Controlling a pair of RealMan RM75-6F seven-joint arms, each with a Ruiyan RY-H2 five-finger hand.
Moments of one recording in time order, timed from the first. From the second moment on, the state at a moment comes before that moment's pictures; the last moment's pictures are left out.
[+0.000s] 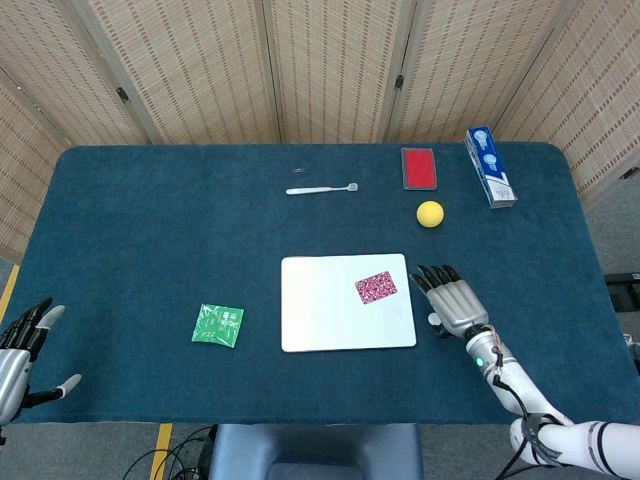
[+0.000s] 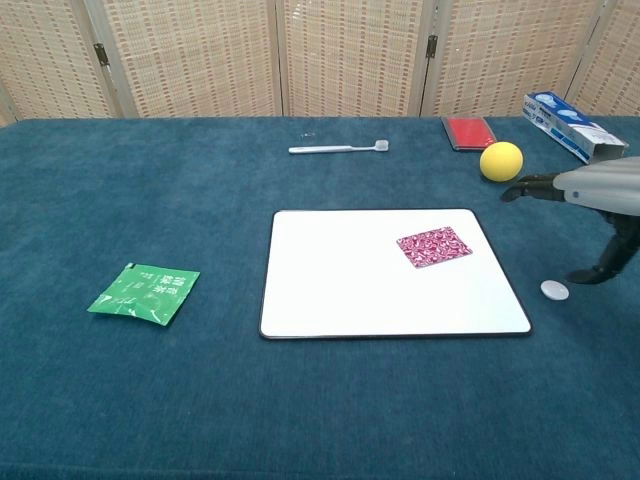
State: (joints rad) left arm -0.07 -1.03 0.01 -1.63 1.58 1.51 -0.13; right arm 0.68 -1.24 -0.02 -1.74 -0.94 0.97 -0.55
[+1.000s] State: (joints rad) left arm -0.08 -1.03 0.01 -1.63 1.57 1.50 -0.14; right arm 0.66 -1.38 -0.03 -1.52 -0.97 0.92 -0.54
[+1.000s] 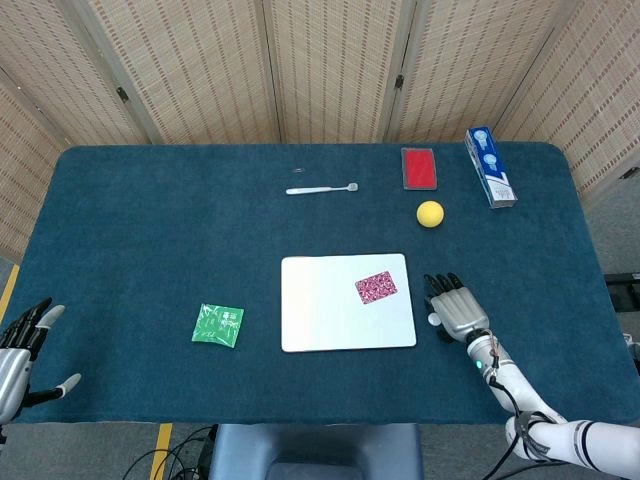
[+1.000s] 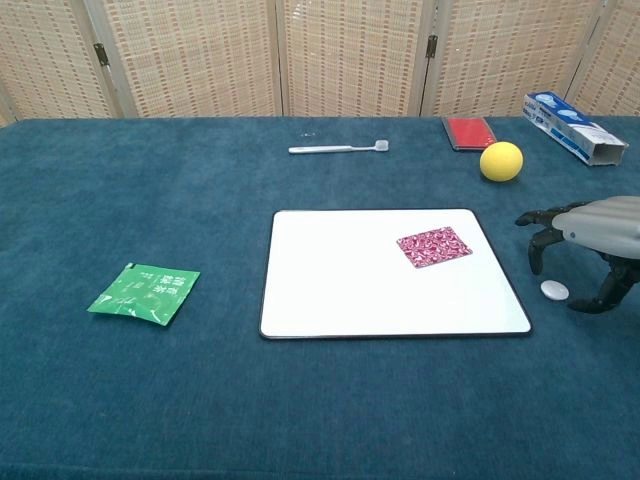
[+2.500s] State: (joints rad) left arm -0.08 -1.02 0.00 -1.61 1.55 1.48 -0.19; right arm 0.75 -1.49 0.13 -1.42 -0.92 0.88 -0.57
